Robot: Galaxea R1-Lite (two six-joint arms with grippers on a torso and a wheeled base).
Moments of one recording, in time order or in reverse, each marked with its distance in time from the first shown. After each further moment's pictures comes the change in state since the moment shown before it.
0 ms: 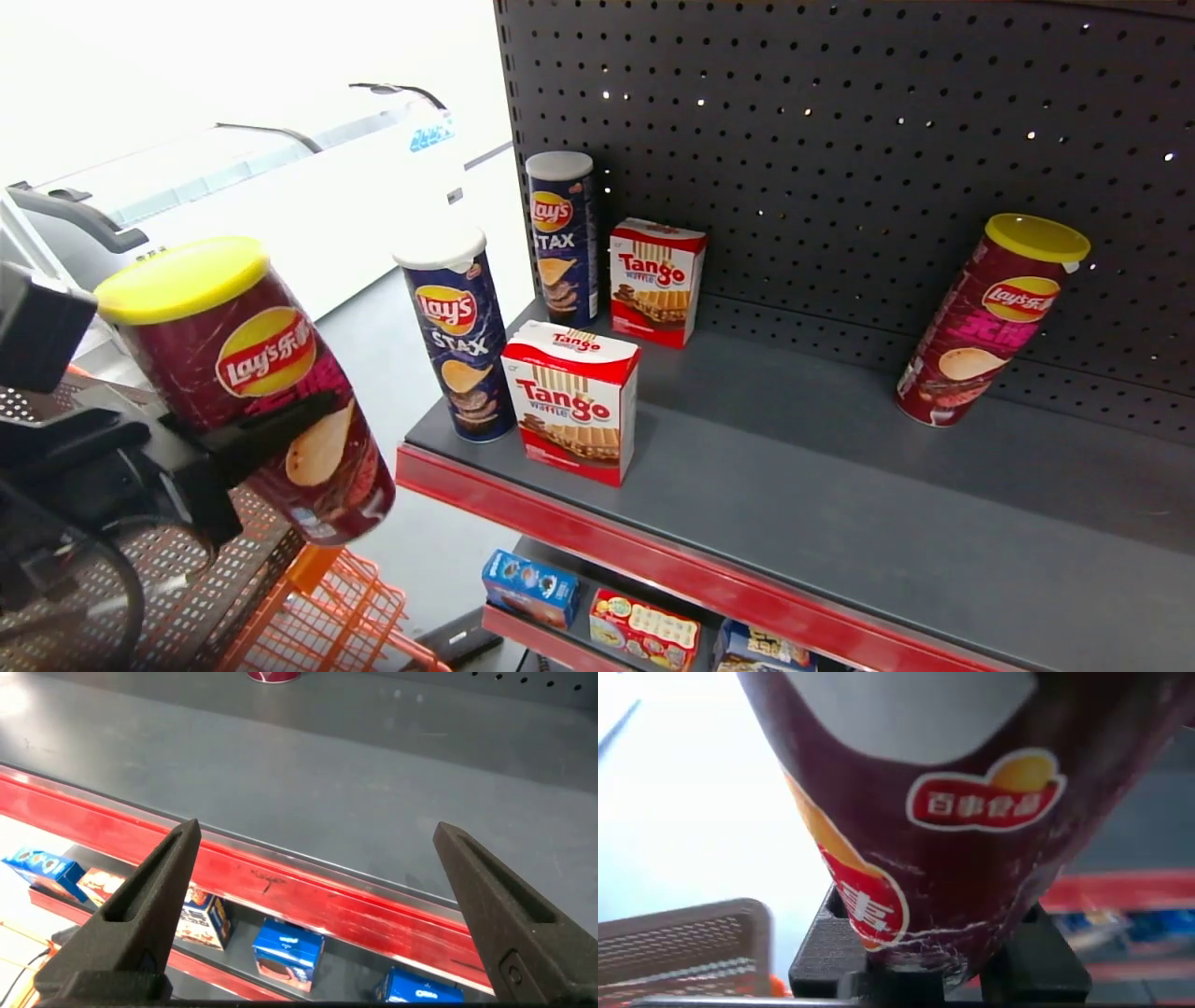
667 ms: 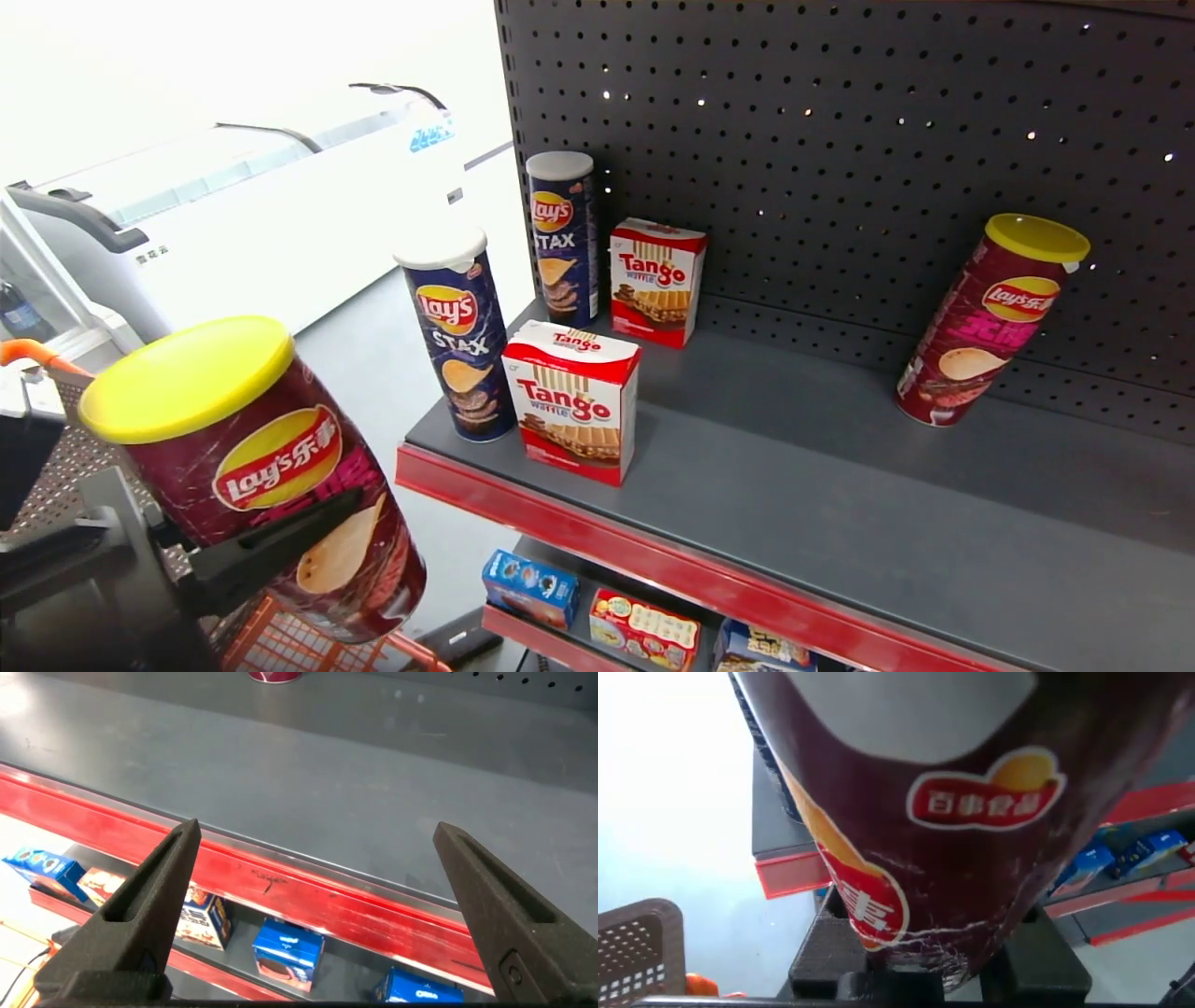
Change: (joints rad) left arm -0.173 -0.103 0.103 0.018 -0.011 0.009; right arm 0.000 0.000 0.000 0.000 0.001 -0.001
